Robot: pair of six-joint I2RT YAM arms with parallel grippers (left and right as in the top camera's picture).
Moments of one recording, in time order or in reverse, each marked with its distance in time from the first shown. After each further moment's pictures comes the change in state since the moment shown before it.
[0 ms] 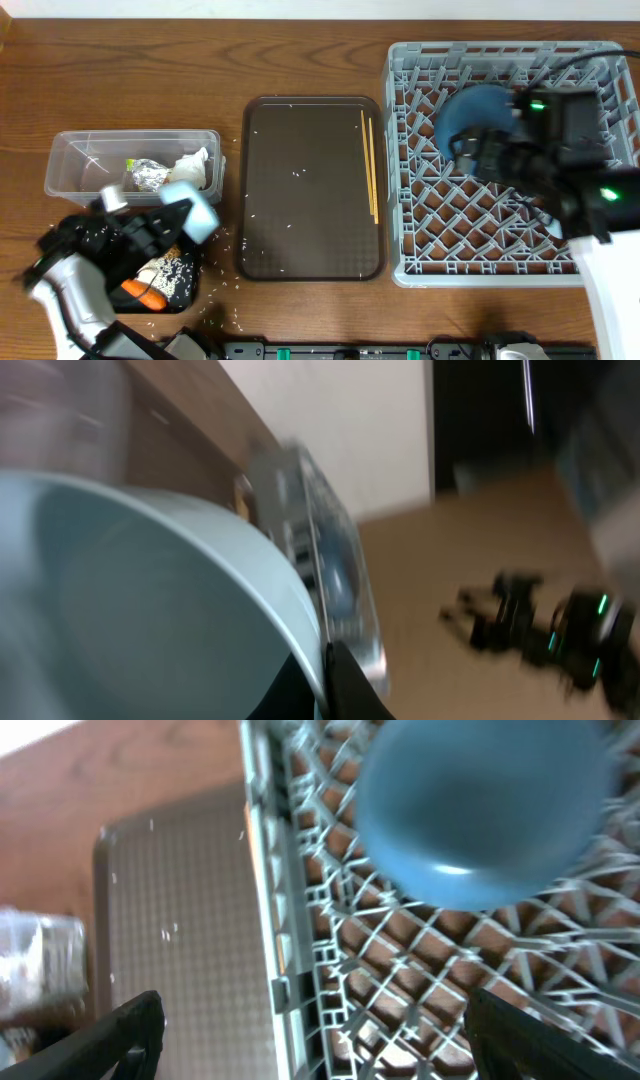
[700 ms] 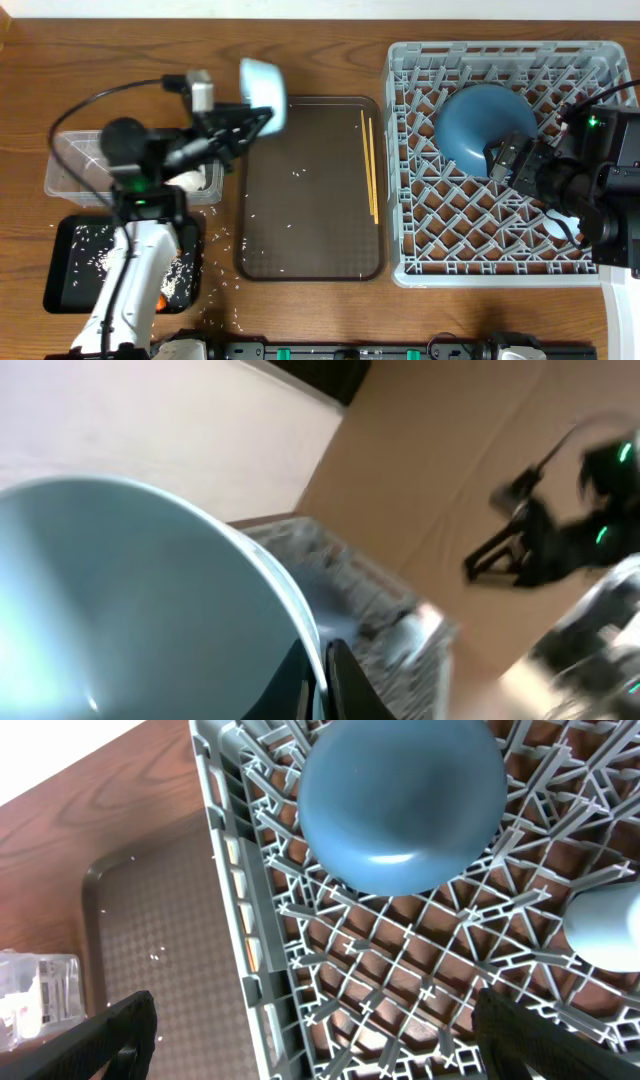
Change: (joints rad) left arm -0.735 0.001 0.063 1.772 -0.362 -1.154; right arm -0.126 -0.066 0.015 -0.082 -0.027 -0.010
